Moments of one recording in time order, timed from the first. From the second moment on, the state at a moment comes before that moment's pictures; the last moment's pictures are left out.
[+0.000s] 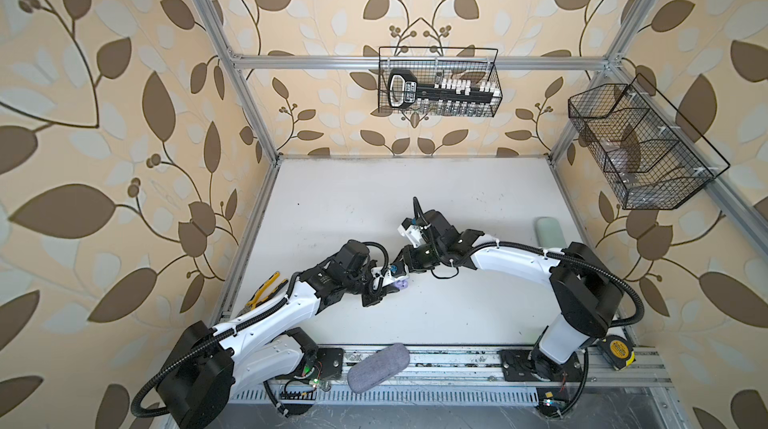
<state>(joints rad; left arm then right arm) -0.64 1.03 0.50 -0.27 0.49 0.57 0.79 1.70 1.05 -0.22 -0.50 0.69</state>
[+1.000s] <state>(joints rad) -0.64 1.04 0.50 -0.30 0.48 0.56 0.81 1.67 0.96 -0.09 -0.51 0.74</state>
